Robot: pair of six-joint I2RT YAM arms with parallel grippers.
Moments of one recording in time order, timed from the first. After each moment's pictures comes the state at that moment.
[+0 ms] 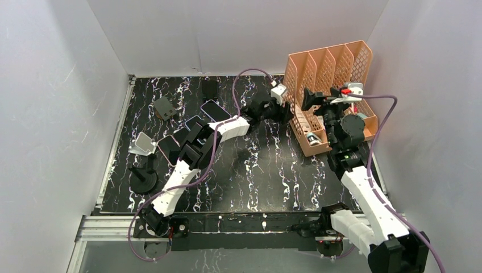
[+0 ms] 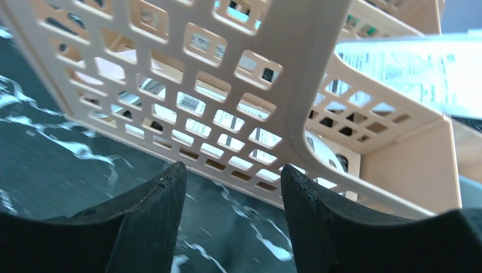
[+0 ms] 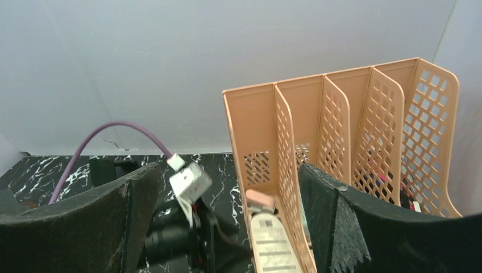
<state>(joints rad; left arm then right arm) -0.76 2.48 1.87 0.33 0.28 -0.21 0.28 0.92 0.75 0.42 0.15 0.11</state>
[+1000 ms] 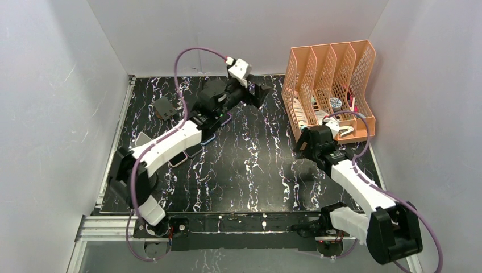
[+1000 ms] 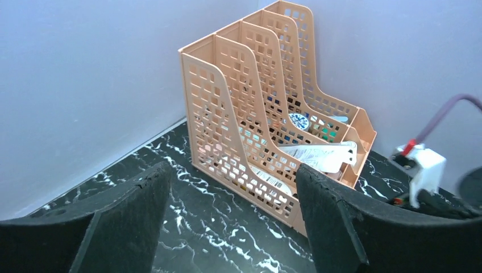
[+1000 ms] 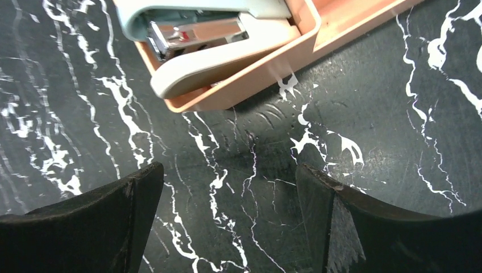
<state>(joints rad) -0.72 1.66 1.37 0.38 0.11 -0.06 0.32 1.02 0.59 -0.35 0.27 0.61</state>
